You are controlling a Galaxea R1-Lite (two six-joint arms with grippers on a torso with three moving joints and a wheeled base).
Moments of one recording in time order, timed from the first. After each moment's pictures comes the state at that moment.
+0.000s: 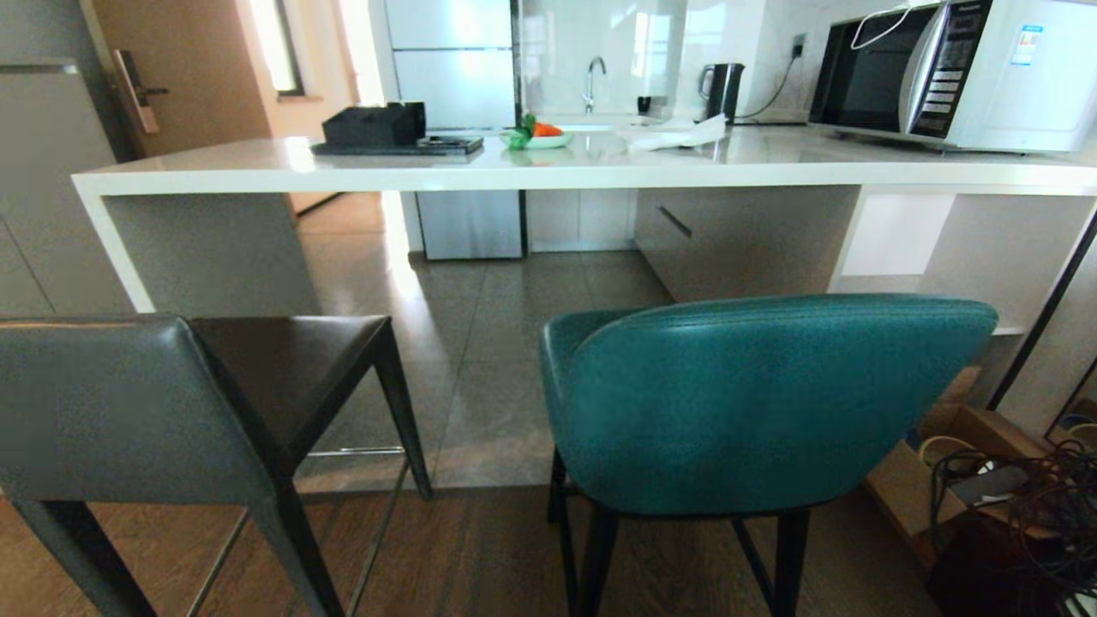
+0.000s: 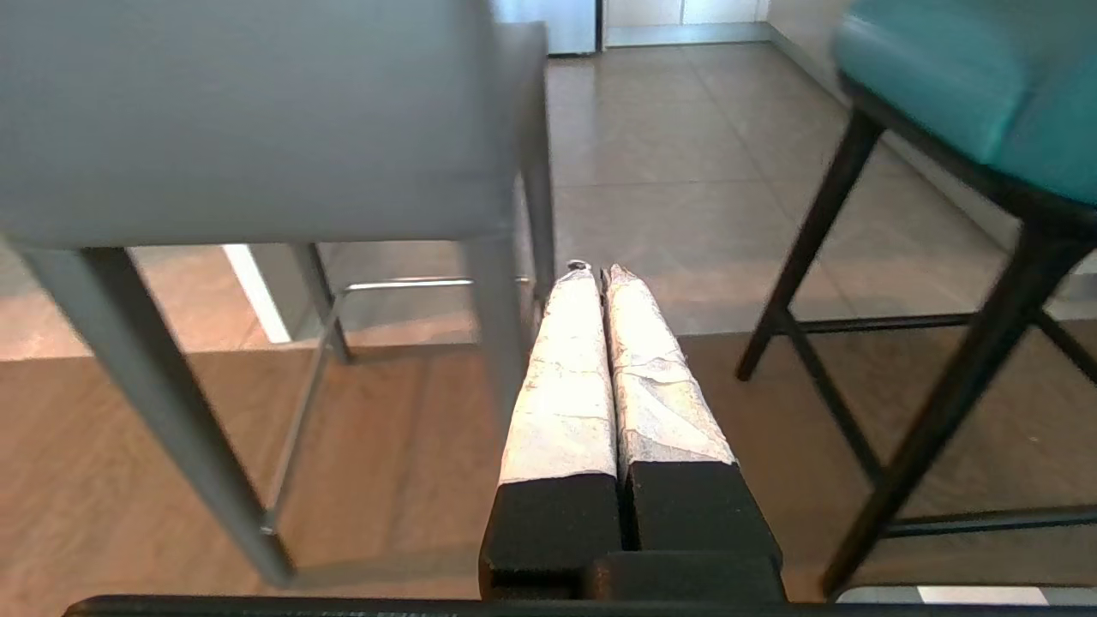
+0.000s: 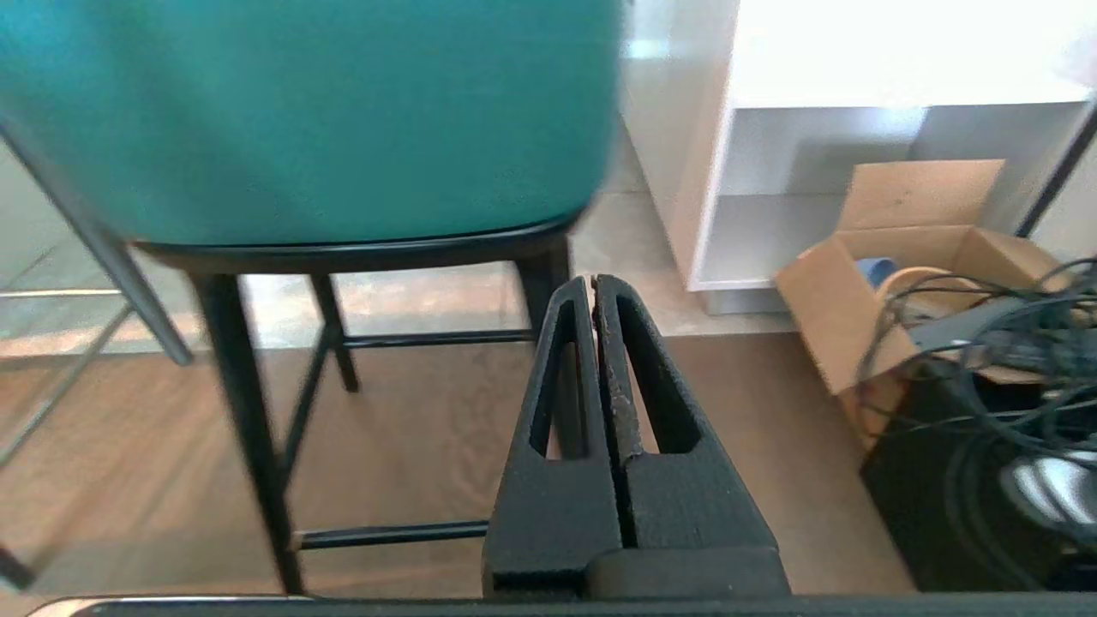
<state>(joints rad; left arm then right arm) 0.00 0.00 0.00 0.01 -0.02 0.05 0.00 0.00 0.00 0.00 0.02 -0.02</state>
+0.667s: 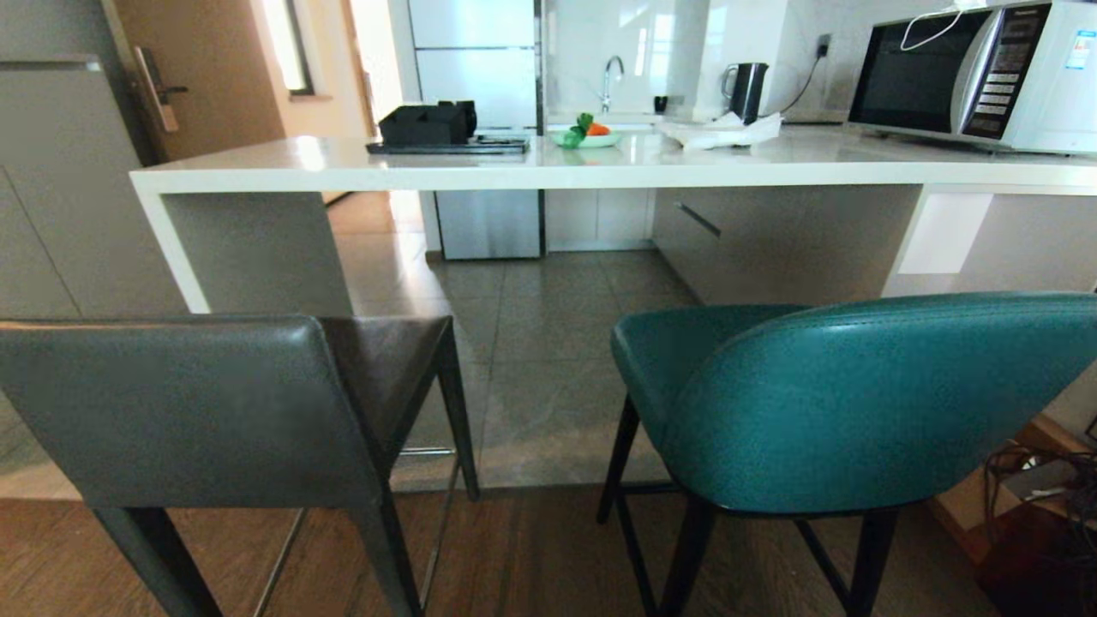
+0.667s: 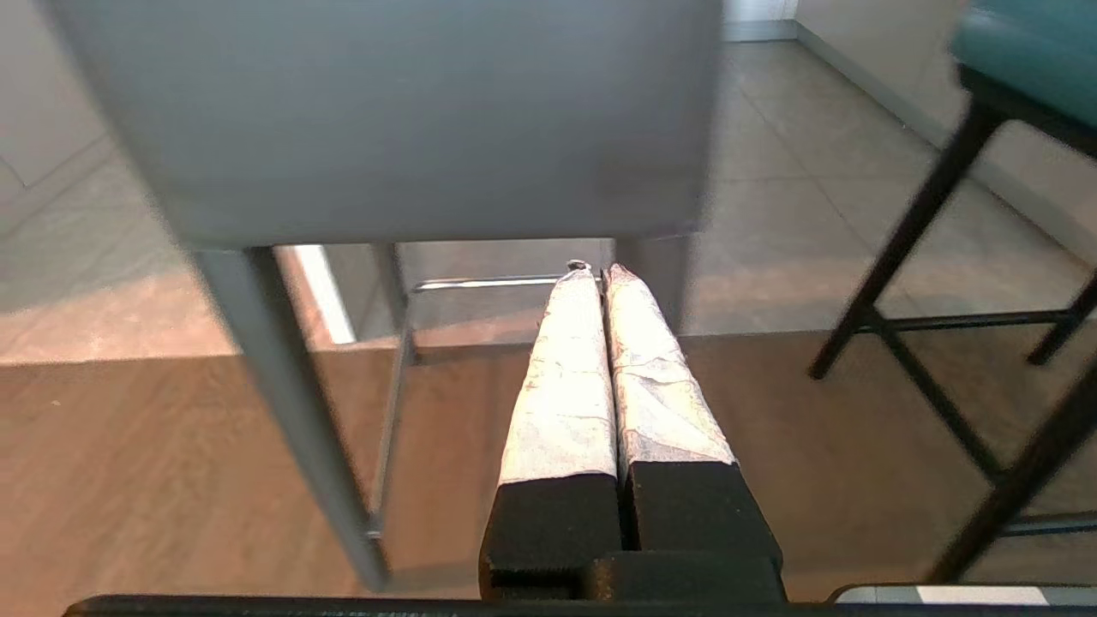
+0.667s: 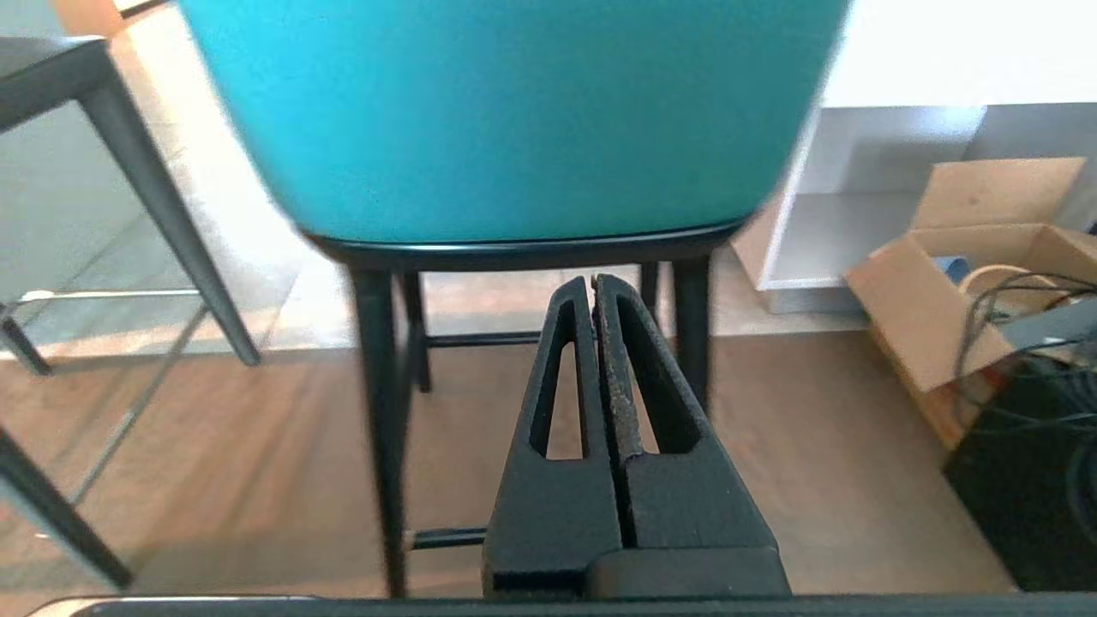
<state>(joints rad) 0.00 0.00 0.00 0.01 -0.02 0.05 0.00 0.00 0.00 0.00 0.01 -0.02</state>
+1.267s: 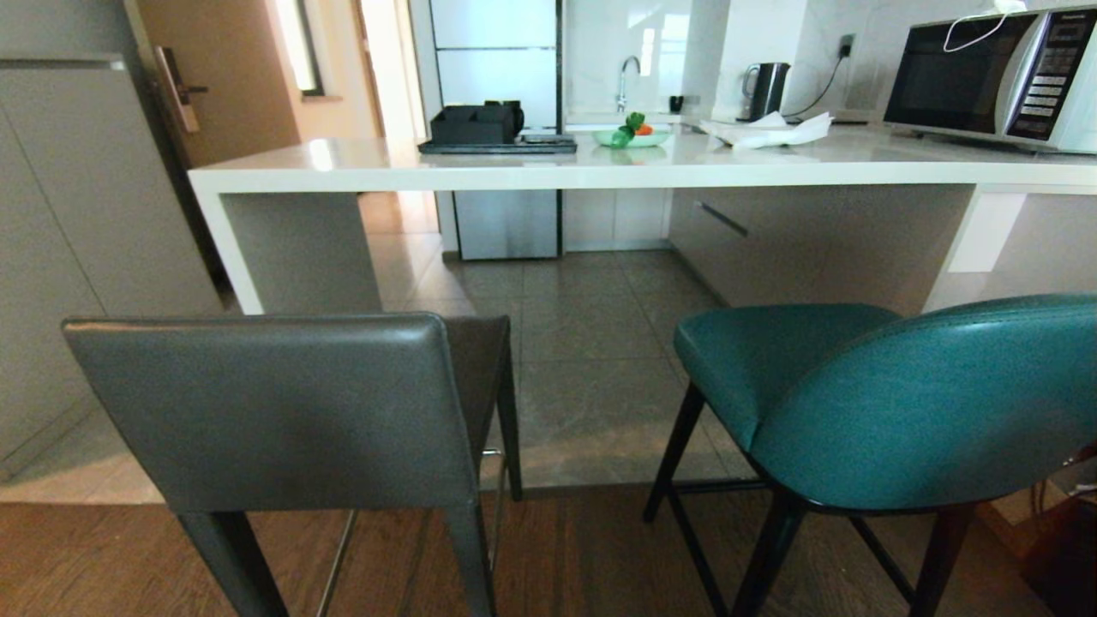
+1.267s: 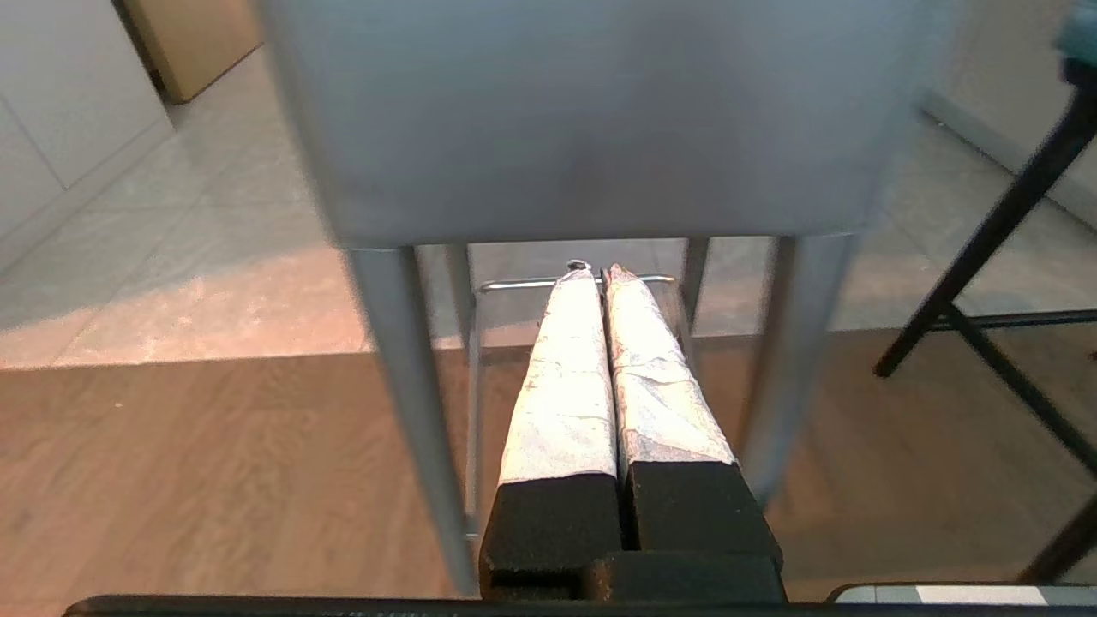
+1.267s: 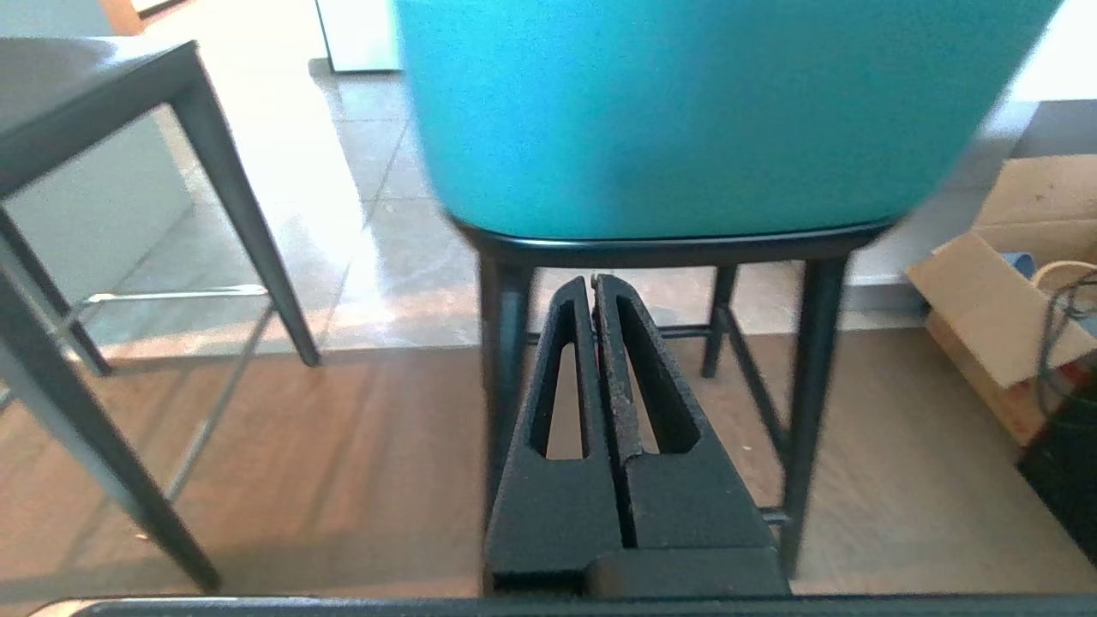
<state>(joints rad) 0.00 0.00 0.00 0.01 -0.02 0.05 0.00 0.00 0.00 0.00 0.01 -0.02</state>
